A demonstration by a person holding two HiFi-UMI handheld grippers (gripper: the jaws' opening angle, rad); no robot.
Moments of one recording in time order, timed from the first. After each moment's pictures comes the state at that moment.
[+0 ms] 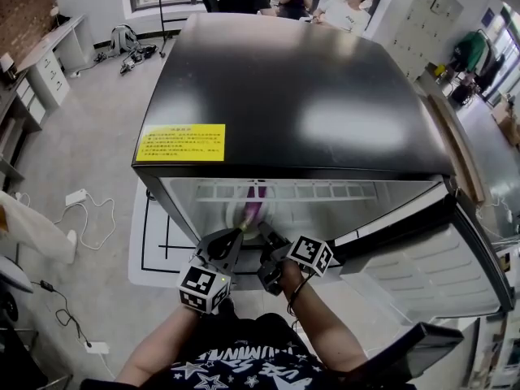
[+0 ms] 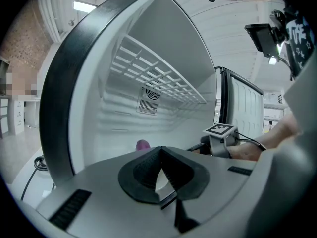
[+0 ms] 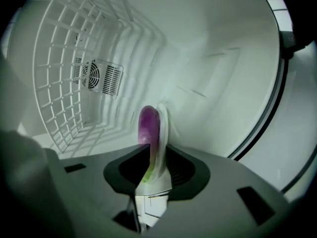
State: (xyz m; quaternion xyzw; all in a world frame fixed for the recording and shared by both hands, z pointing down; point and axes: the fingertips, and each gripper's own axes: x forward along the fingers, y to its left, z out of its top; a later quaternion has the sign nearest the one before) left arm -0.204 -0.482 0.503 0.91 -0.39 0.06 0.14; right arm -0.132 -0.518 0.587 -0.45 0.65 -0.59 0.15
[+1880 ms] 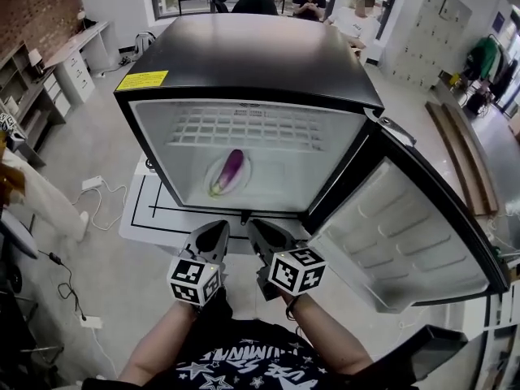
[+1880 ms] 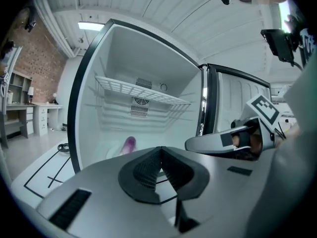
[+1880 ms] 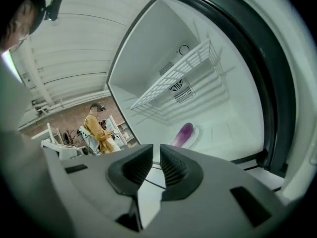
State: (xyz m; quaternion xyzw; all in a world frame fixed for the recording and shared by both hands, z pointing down) left arm -0.150 -0.374 0.476 0.86 -0.49 0.05 0.13; right arm -0.087 -0.381 0.476 -0.39 0.88 -0.28 0.01
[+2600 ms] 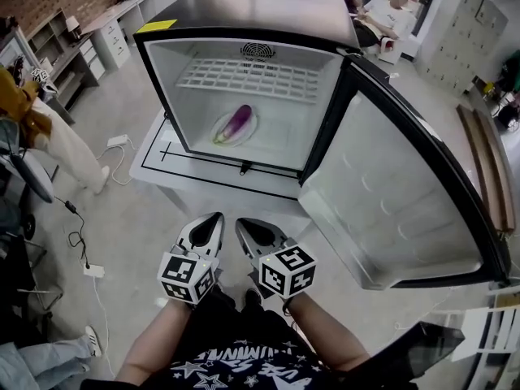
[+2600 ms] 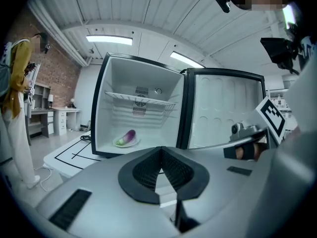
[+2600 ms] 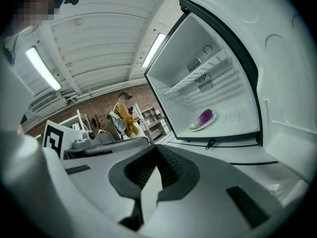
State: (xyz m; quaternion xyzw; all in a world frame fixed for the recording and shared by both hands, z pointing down) left arm -0.106 -0.237 0.468 0.81 -0.57 0.06 0.12; right arm -0.066 -0.236 0.481 -0.26 0.93 -0.25 -0.04
